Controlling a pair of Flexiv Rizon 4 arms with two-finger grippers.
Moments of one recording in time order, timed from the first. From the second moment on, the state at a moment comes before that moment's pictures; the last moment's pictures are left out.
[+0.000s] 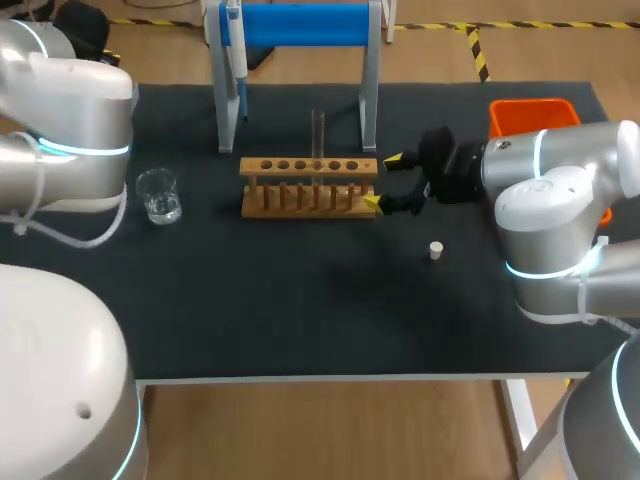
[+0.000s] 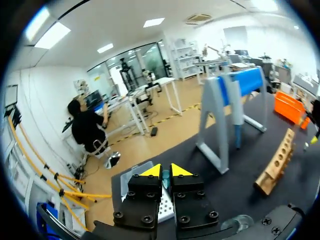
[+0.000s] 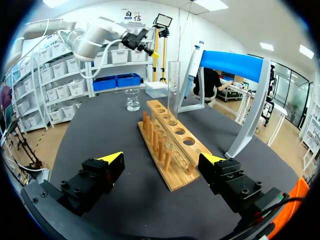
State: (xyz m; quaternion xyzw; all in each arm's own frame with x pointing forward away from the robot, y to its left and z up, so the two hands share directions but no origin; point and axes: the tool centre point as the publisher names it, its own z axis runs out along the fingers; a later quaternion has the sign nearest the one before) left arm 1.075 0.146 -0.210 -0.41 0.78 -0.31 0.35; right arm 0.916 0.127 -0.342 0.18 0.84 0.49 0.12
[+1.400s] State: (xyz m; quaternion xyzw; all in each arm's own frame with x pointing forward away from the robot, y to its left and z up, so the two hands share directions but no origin) left arm 0.928 0.053 -0.143 -0.21 0.89 -0.36 0.19; right arm 0.916 0.127 -0.342 0.18 0.84 0.49 0.12
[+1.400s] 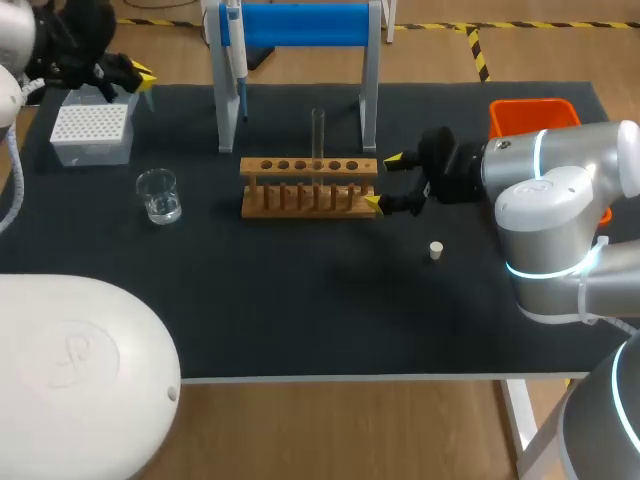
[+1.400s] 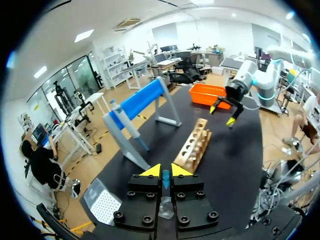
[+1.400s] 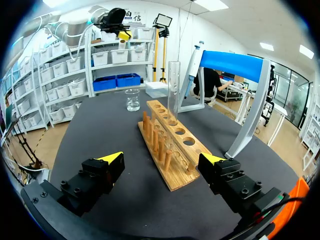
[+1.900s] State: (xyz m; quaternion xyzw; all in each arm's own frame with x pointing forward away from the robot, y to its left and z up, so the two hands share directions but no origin) left arm 0.851 -0.060 -0.143 -0.12 0.91 -0.38 0.11; right arm 0.916 0.127 -0.342 0.18 0.84 0.49 0.12
